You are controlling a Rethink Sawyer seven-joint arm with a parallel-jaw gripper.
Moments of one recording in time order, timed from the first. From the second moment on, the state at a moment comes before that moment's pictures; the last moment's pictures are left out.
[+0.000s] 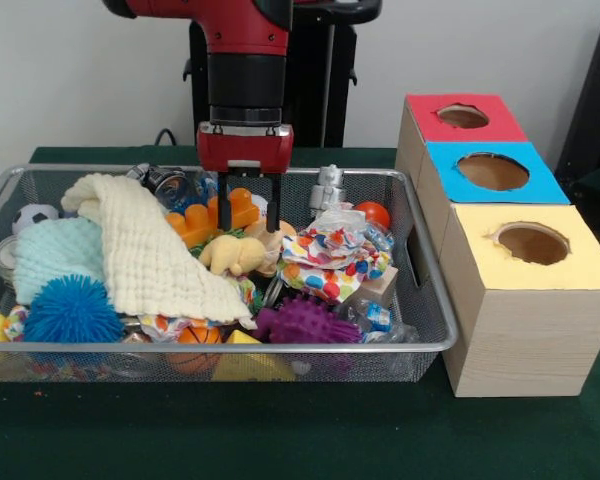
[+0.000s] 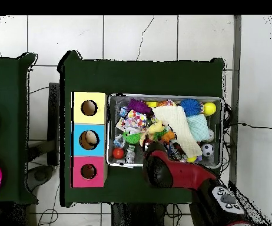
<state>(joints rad) -0.52 -0.57 0.09 1.96 -0.39 -0.17 1.71</state>
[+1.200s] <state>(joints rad) -0.57 -0.62 0.05 1.95 -0.39 -0.19 1.71</state>
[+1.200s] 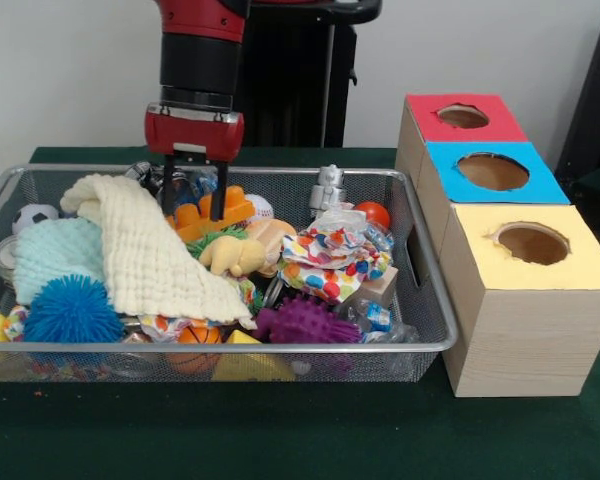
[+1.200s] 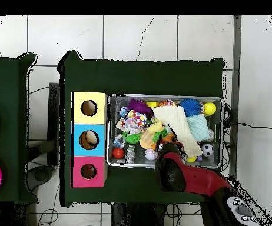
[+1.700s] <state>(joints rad) -0.57 -0.62 0.07 1.92 -0.39 -0.13 1.71</state>
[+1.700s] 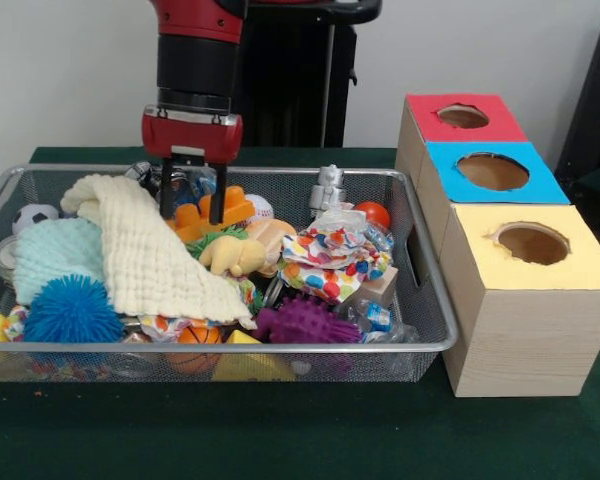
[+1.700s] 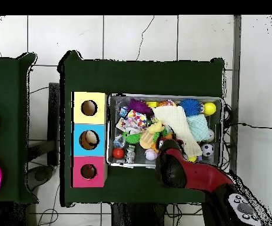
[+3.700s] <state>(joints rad) -0.47 -0.46 0.04 1.88 -0.39 -0.31 1.71</state>
